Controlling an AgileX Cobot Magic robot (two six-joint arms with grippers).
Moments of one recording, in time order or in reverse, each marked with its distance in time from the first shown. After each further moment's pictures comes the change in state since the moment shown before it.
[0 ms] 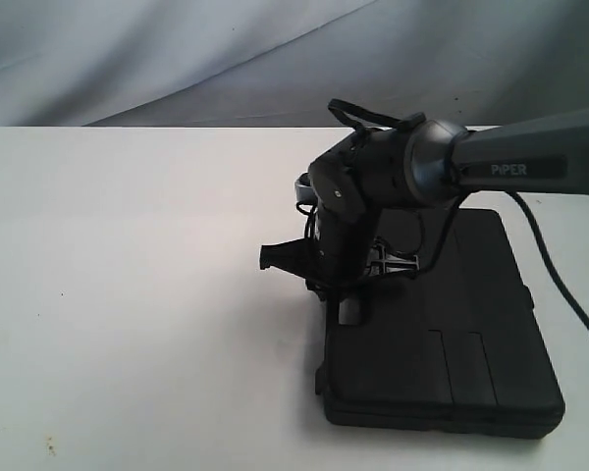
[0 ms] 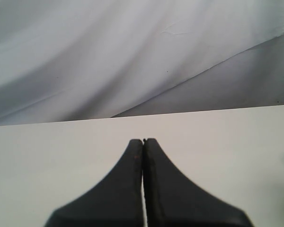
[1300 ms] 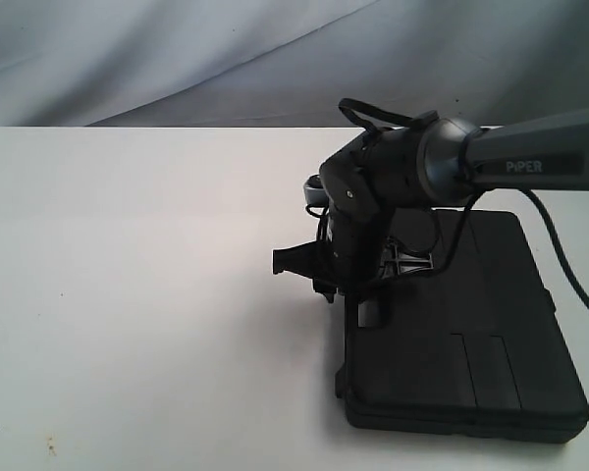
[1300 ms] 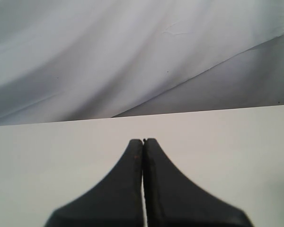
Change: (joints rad) left arm 0.000 0.000 0.000 0.000 0.000 0.000; right arm -0.023 -0.029 0.047 -0.031 0.001 -0.034
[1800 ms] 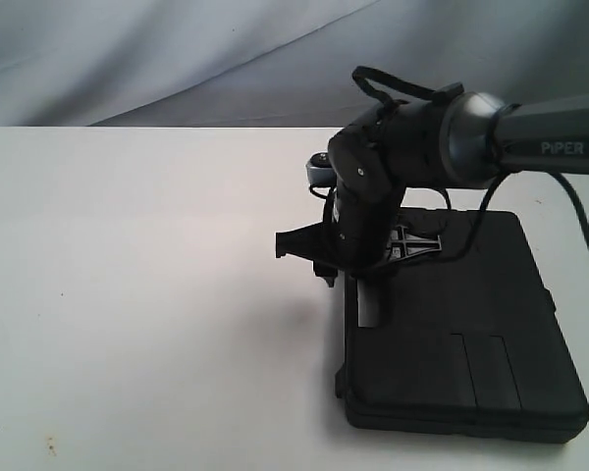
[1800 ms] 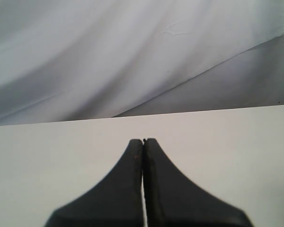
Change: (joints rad) left arm 0.000 0.000 0.000 0.000 0.000 0.000; right arm -0.004 -0.059 0.000 -0.006 0.032 -0.027
